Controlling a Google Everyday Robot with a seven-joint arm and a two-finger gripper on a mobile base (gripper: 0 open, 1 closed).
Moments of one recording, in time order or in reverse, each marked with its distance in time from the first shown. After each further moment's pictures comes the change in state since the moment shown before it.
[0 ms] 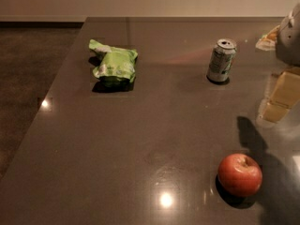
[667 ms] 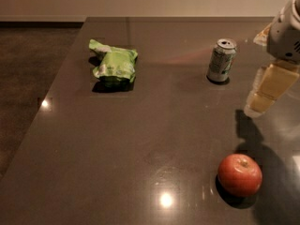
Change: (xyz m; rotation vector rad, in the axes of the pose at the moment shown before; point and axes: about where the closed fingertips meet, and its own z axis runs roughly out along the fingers) arm -0.007 -0.021 0.009 0.041 -0.012 0.069
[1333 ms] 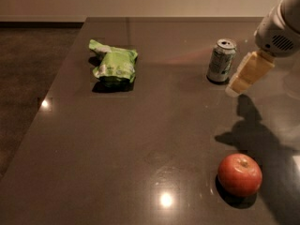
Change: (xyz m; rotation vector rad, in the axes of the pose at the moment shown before) arm -0.006 -0.058 0.032 0.096 -0.080 0.200
